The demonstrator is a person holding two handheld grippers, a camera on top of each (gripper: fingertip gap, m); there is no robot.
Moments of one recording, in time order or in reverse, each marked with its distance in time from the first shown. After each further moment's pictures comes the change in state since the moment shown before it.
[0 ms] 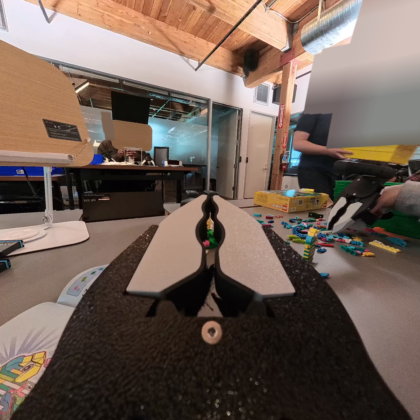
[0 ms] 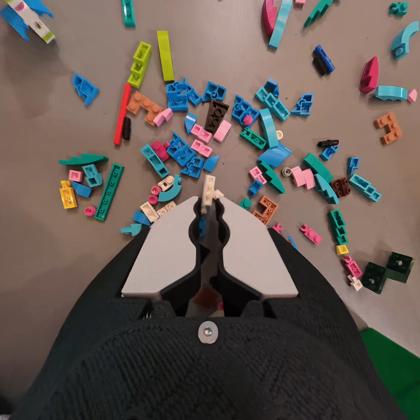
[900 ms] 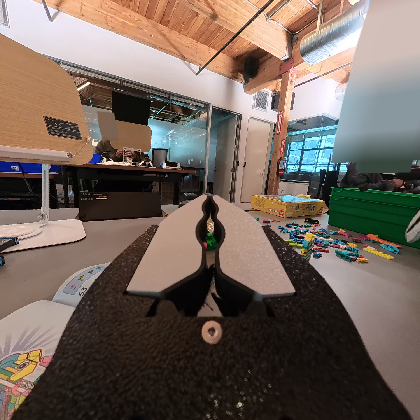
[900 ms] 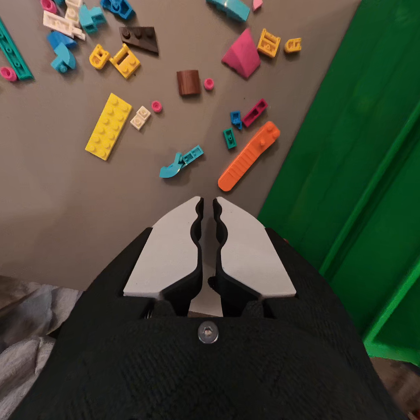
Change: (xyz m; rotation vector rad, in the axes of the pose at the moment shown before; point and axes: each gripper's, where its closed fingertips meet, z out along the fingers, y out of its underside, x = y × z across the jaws) left arm -0.002 -0.002 -0.001 0.017 0.001 -0.036; right arm -0.047 0.132 -0.097 -0.295 0.362 0.588
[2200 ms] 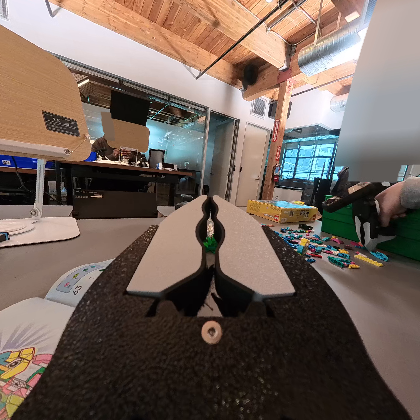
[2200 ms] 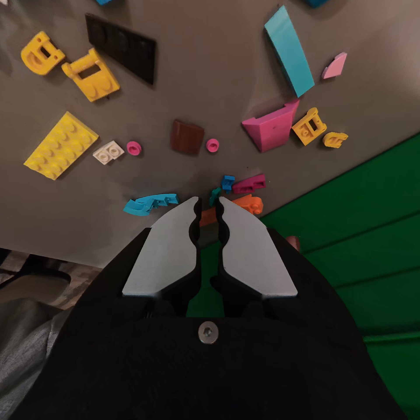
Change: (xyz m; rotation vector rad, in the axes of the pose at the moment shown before) left arm -0.002 -0.002 -0.001 0.018 0.005 -0.049; right arm 0.018 -0.030 0.040 -0.533 -0.094 -0.415
